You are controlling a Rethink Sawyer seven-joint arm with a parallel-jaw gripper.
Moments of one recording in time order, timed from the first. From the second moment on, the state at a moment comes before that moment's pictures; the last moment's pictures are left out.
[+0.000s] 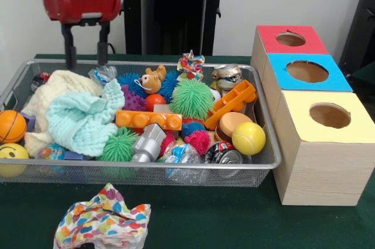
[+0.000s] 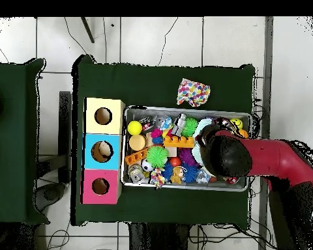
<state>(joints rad) -0.81 -0.85 0.52 1.74 -0.54 0.53 0.91</state>
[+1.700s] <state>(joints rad) -0.64 -0.72 0.30 1.92 -0.47 0.53 0.91</state>
